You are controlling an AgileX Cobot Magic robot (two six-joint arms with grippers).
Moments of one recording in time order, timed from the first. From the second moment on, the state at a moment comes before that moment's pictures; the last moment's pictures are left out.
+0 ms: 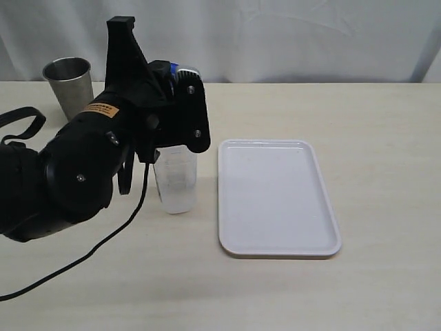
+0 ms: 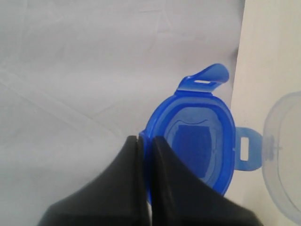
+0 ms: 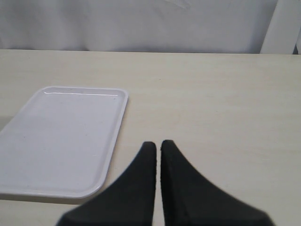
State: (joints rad) left arm -0.88 1.60 -0.79 -0.94 -0.81 2.11; right arm 0.02 0.00 0.00 0.02 0.35 -0.03
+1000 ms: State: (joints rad) left arm -0.95 1.60 -0.79 -0.97 -0.86 2.11; right arm 0.02 0.00 0.00 0.02 0.35 -0.03
